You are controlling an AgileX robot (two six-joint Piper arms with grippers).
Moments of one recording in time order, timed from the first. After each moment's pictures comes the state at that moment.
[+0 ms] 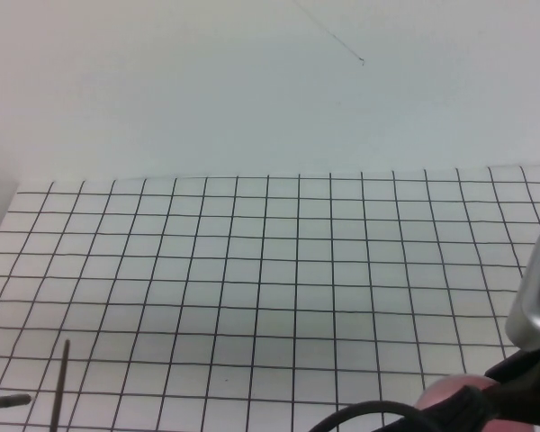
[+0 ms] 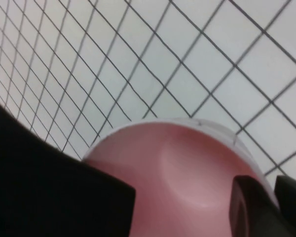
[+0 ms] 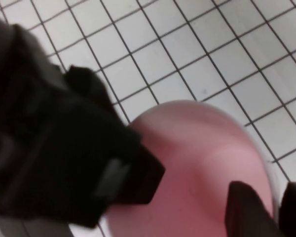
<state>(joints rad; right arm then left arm) 0.54 1.06 -0.86 0.39 0.92 -0.61 -1.35 1.40 -1.01 0.53 0.44 0.82</state>
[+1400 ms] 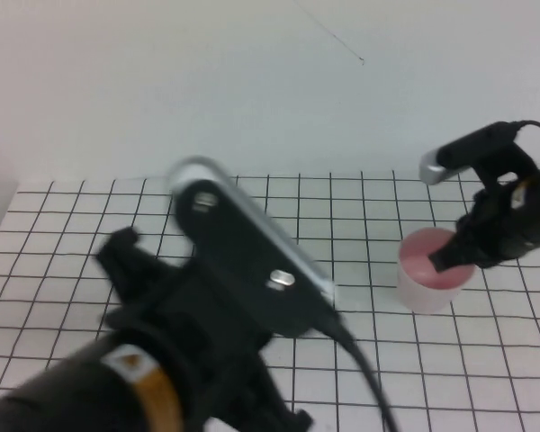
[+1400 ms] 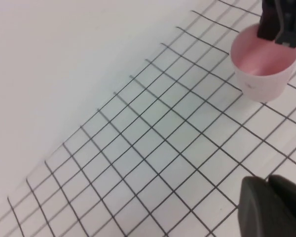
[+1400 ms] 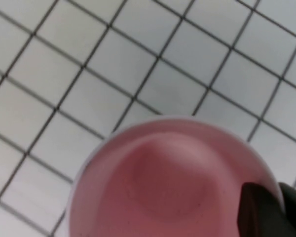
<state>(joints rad) 0.37 1.65 -1.11 0.00 0.51 -0.15 -1.35 1.09 -0.95 1.04 0.90 -0.89</state>
